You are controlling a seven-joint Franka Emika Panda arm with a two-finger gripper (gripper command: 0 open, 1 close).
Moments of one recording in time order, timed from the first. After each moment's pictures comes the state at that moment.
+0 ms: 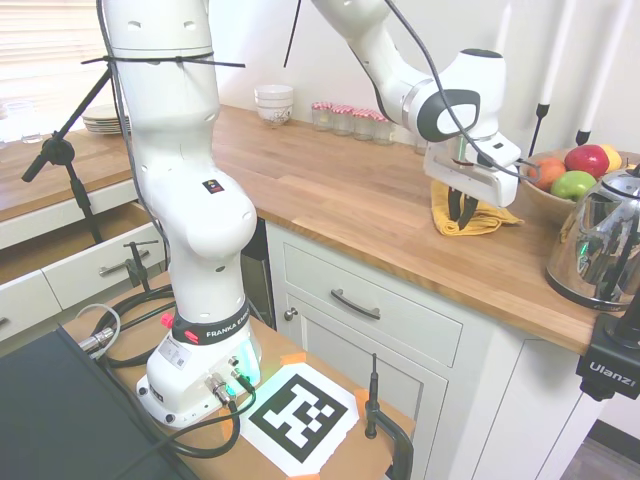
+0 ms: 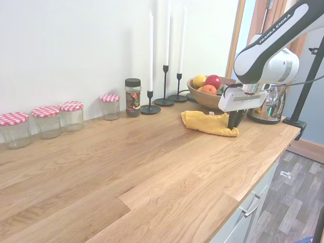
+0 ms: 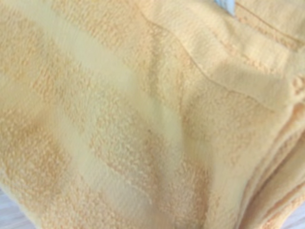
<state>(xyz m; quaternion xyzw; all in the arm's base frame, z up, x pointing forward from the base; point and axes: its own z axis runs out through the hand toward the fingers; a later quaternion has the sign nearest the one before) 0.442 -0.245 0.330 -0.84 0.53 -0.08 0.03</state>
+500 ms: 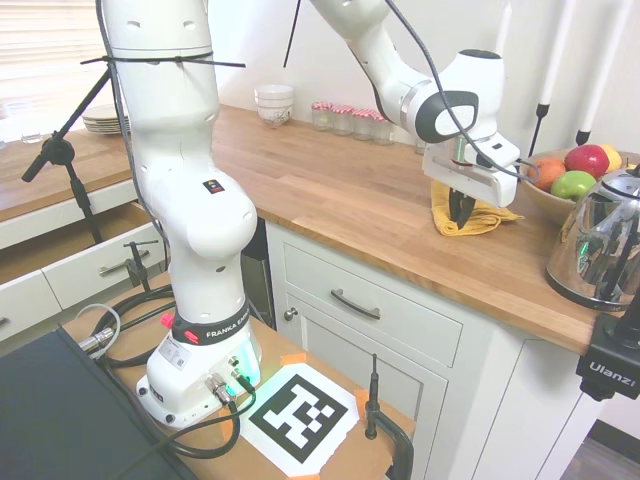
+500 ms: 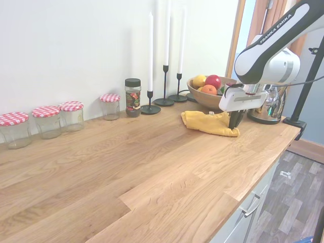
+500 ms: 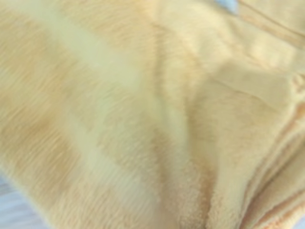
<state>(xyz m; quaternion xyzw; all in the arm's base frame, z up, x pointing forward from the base) 0.447 -0.226 0.328 -0.85 0.51 -0.08 0.03</state>
